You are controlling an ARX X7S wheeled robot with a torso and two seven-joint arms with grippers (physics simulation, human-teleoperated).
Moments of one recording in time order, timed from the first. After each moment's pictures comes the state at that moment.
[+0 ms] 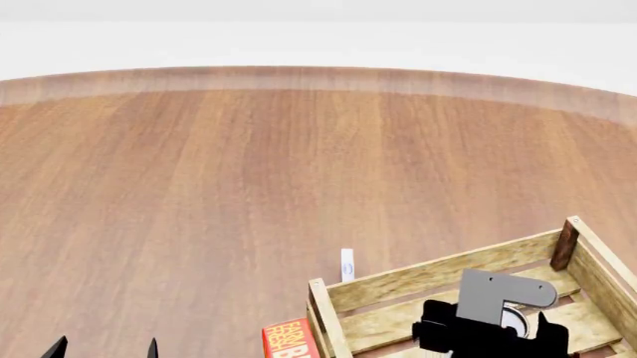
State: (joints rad) left arm -0.06 -0.30 0.38 0.00 -0.29 0.04 -0.38; right arm 0.85 0.08 -0.05 1.31 0.01 -0.03 0.41
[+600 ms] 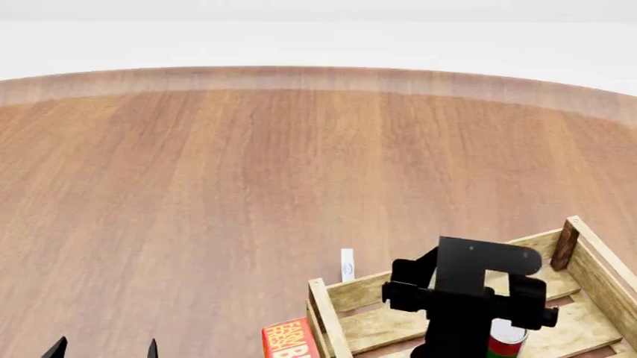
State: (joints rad) left arm -0.06 -0.31 0.38 0.00 -0.30 0.05 -0.39; right arm 0.68 0.07 -0.08 0.73 0.02 0.15 0.32
